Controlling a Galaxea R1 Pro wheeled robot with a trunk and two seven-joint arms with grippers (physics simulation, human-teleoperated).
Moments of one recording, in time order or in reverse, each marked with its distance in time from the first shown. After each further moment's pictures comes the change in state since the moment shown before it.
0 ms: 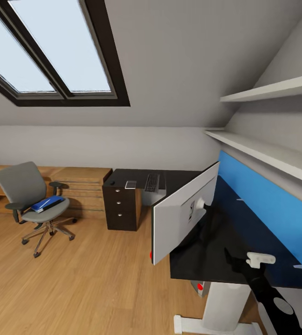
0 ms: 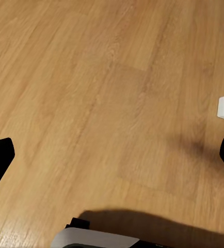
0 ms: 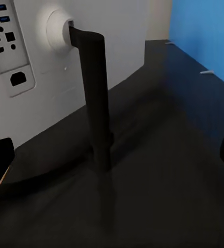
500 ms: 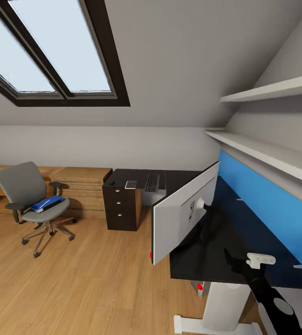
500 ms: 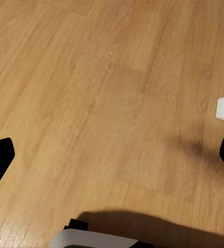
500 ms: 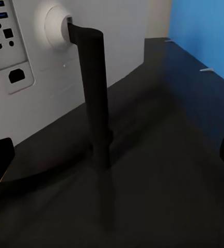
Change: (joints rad) left arm 0.000 -0.003 -0.001 -0.001 0.000 -0.004 0.000; right arm 0.000 -0.001 -0.001 0.007 -0.002 0.001 0.001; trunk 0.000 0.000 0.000
